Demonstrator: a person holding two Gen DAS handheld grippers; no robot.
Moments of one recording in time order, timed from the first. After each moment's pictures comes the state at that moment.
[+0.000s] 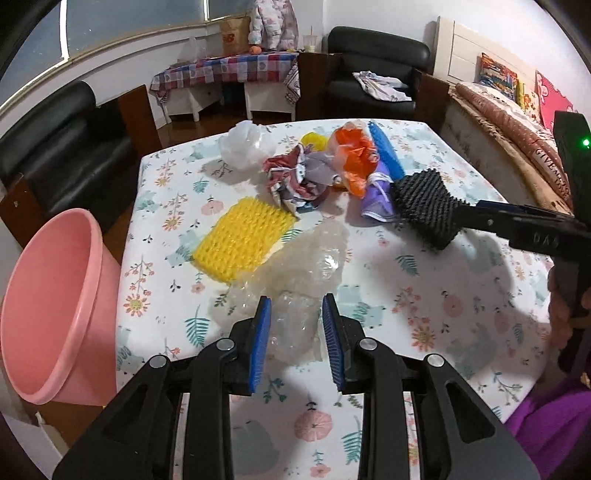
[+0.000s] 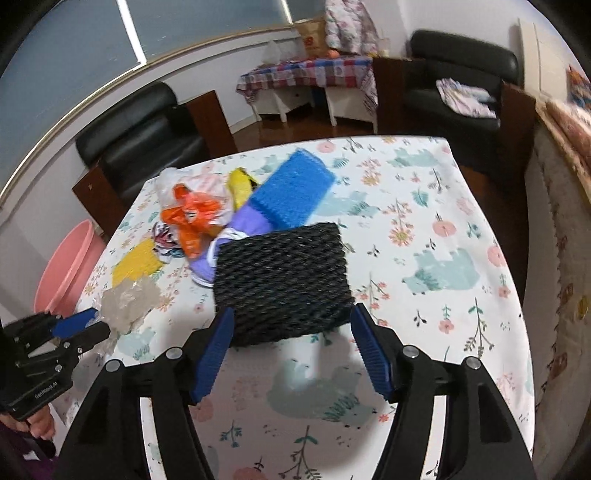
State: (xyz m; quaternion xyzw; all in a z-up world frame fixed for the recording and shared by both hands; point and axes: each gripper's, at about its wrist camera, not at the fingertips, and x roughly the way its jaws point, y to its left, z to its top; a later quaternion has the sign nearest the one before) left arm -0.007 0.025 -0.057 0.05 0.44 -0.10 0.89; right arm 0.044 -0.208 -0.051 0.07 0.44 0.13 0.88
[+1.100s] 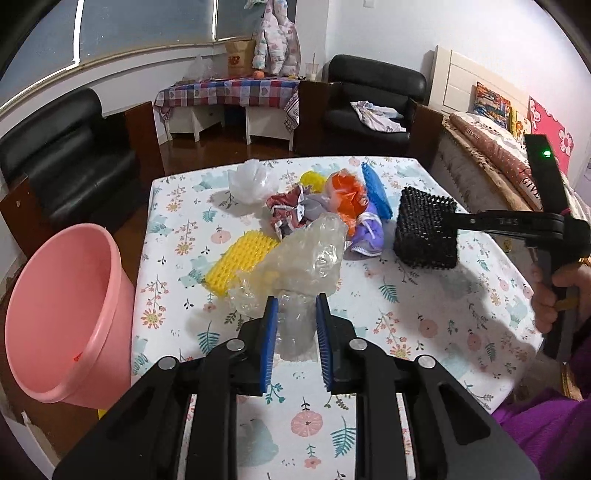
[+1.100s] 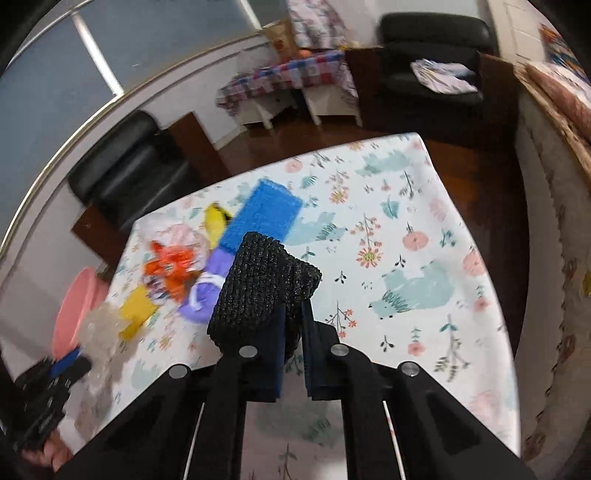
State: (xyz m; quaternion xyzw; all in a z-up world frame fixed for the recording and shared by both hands) left arm -0.025 0.035 -0.023 0.02 0.39 -0.11 0.91; right arm 0.062 -0.245 -0.029 0.13 0.44 0.13 0.88
